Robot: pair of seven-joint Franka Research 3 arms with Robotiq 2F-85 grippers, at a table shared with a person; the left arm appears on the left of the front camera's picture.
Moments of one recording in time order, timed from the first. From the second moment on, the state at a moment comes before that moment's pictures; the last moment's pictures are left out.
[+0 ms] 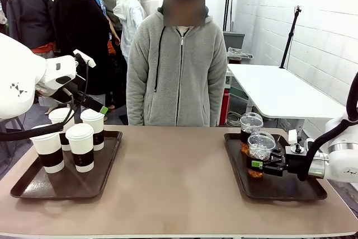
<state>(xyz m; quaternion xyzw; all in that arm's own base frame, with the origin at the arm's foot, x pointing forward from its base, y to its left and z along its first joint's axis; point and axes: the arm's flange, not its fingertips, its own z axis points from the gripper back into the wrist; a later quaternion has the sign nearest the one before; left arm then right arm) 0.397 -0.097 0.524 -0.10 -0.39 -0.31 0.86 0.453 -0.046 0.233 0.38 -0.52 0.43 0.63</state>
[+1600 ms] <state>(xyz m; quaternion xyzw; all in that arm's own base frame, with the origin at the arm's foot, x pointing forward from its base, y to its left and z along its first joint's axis) 0.397 -0.097 0.524 -0.10 -0.39 -0.31 0.86 0.428 -0.084 0.233 0.37 -0.51 0.37 0.69</state>
